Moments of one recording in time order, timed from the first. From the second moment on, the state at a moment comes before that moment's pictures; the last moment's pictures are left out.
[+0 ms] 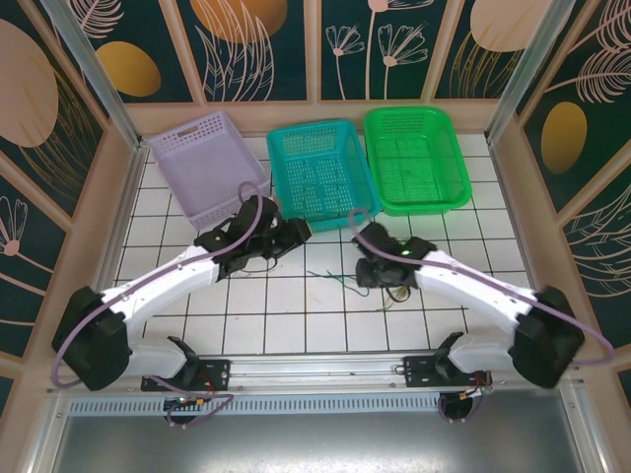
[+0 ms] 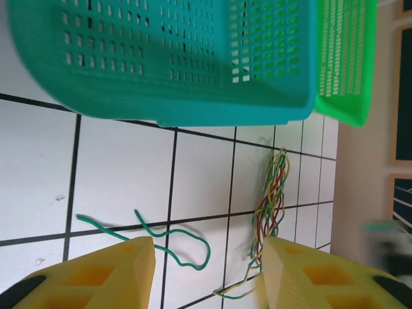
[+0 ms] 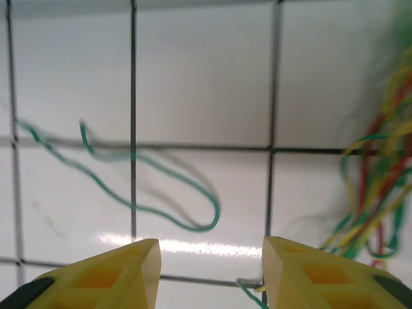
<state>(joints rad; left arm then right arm) -0.70 1.31 0.90 -0.27 0.14 -1.09 0.83 1.30 0.86 -0.81 0.14 0.66</state>
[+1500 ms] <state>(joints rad) -0.70 1.09 0.79 -0.16 0.23 -1.09 0.79 1.71 0.98 -0.72 0.03 0.33</state>
